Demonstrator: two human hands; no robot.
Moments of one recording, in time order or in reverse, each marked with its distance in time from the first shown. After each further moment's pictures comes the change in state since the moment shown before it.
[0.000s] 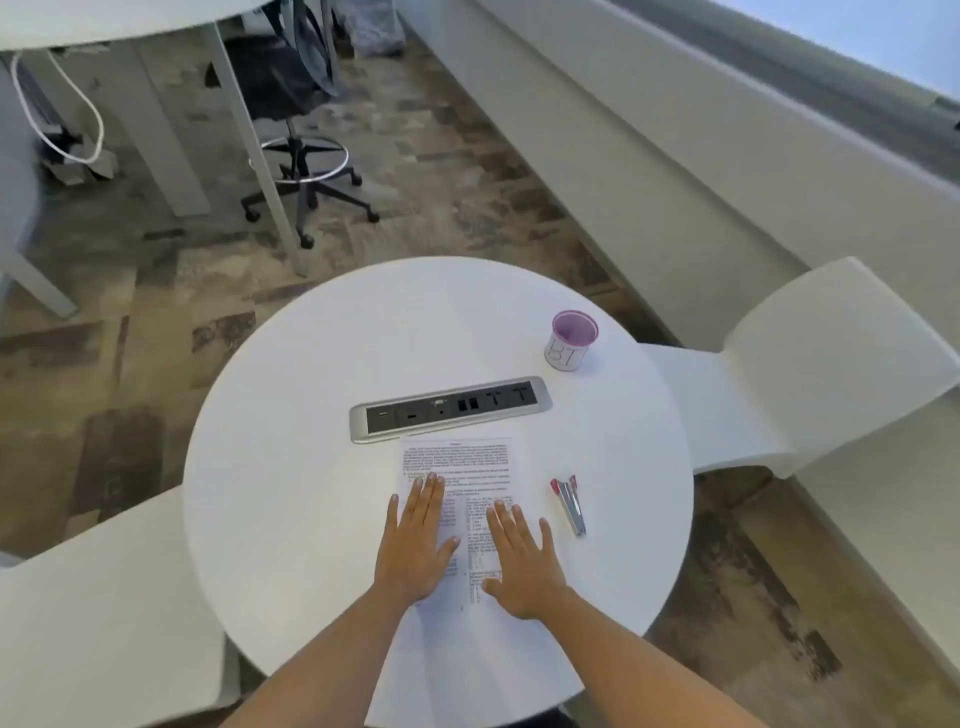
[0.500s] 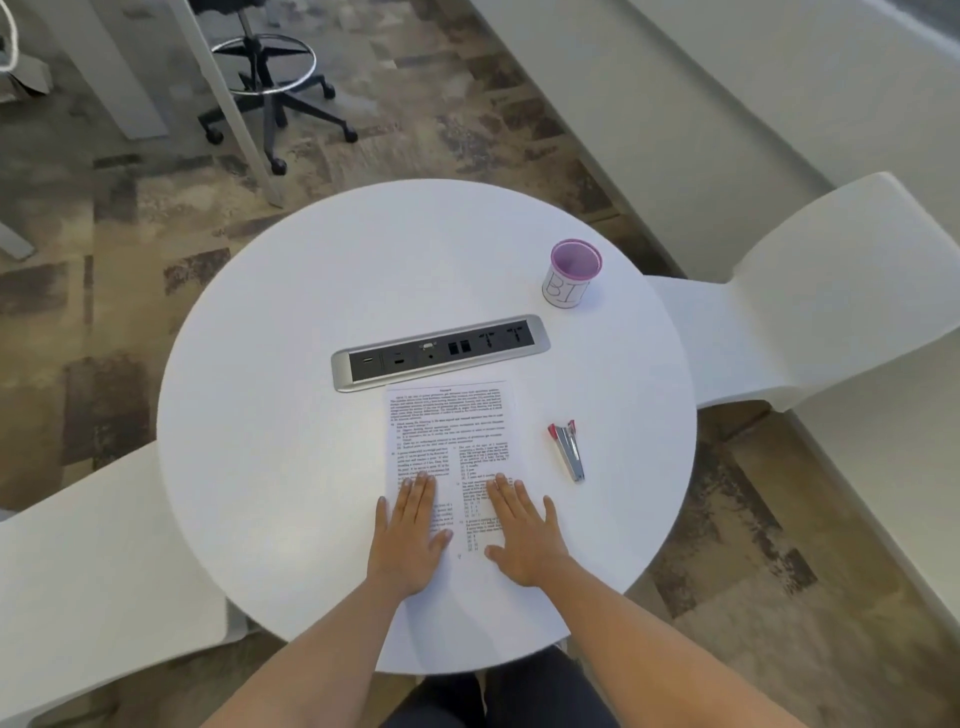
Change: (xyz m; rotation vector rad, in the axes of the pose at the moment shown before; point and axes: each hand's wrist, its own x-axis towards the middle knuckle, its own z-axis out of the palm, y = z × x) left_hand -0.032 -0.012 0.046 -0.010 -0.285 -0.070; right_hand 0.003 0.008 0.031 0.102 -0.117 0.038
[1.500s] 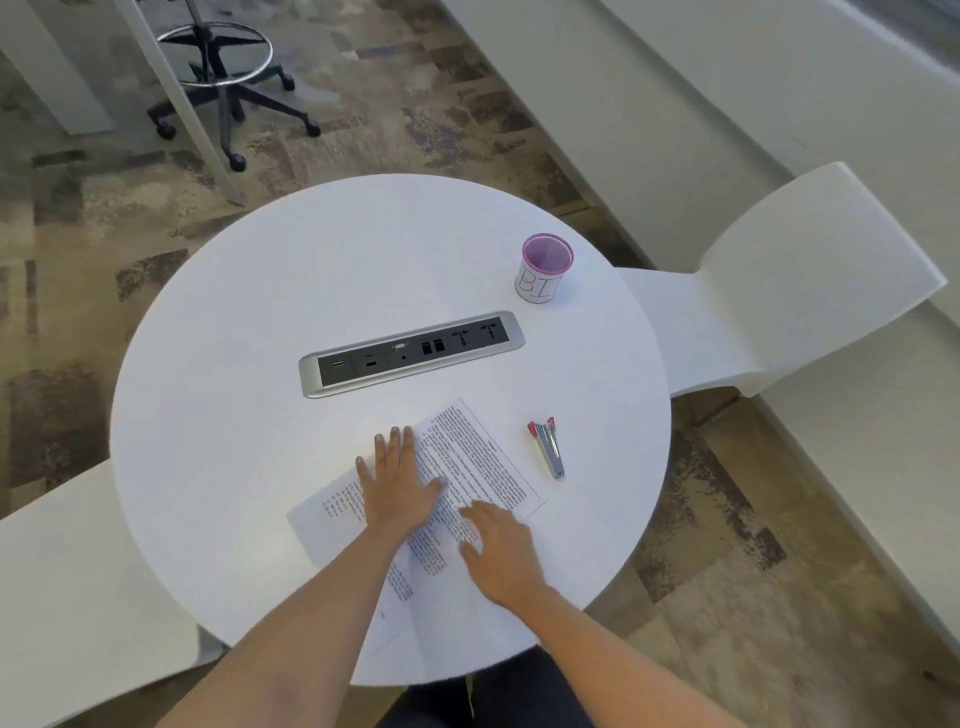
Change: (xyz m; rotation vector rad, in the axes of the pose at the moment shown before) left_hand 0.062 0.030 -0.041 -0.103 0.029 -0.184; right_hand -0.019 -0.019 0.006 0.408 0.259 0.018
